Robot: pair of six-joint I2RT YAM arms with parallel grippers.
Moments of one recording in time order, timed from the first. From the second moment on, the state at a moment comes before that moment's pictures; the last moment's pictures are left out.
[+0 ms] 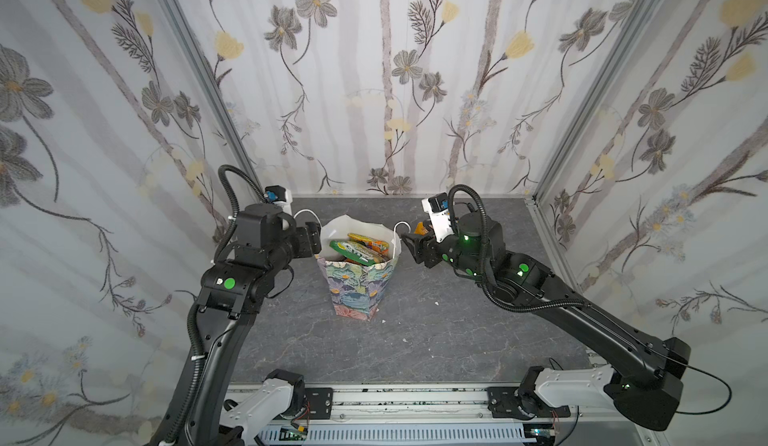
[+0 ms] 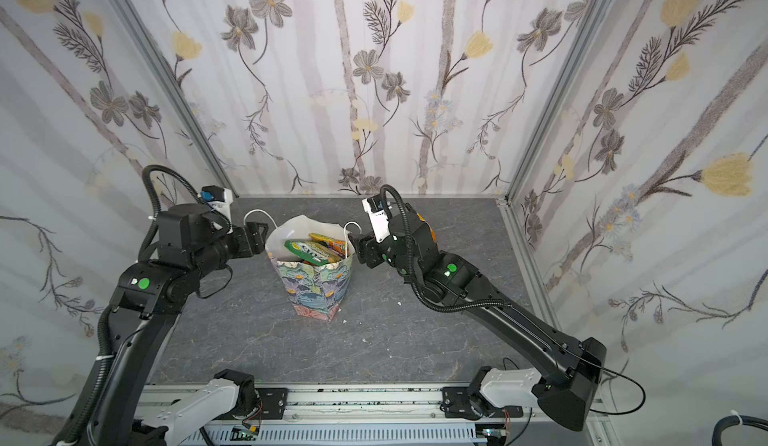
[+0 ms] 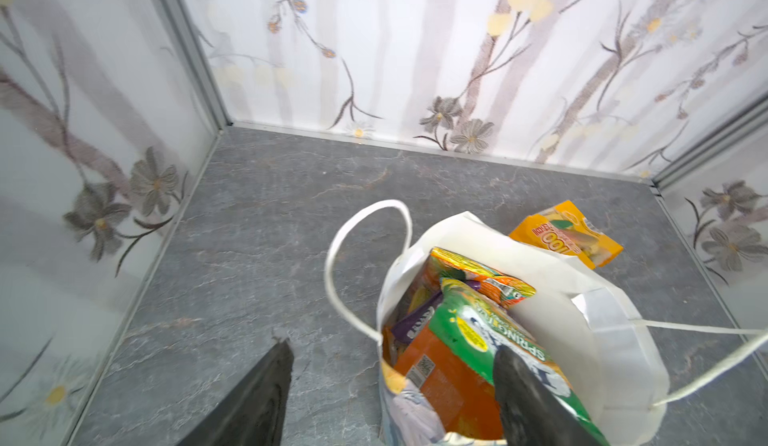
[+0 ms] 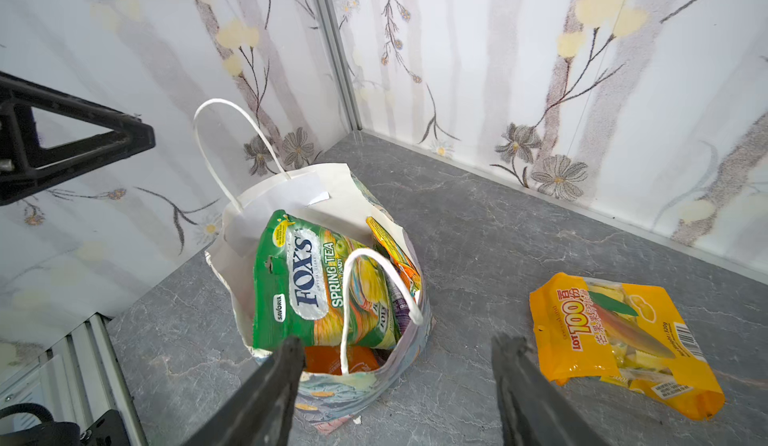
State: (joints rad) left arm -0.19 0.96 1.36 -0.91 -0.06 -0.27; right arm 0.86 1.23 1.28 -0.35 0.13 0.20
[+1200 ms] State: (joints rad) left arm -0.05 0.76 0.80 -0.45 0.20 -0.34; right arm 0.37 1.71 1.06 -0.13 -0.08 0.35
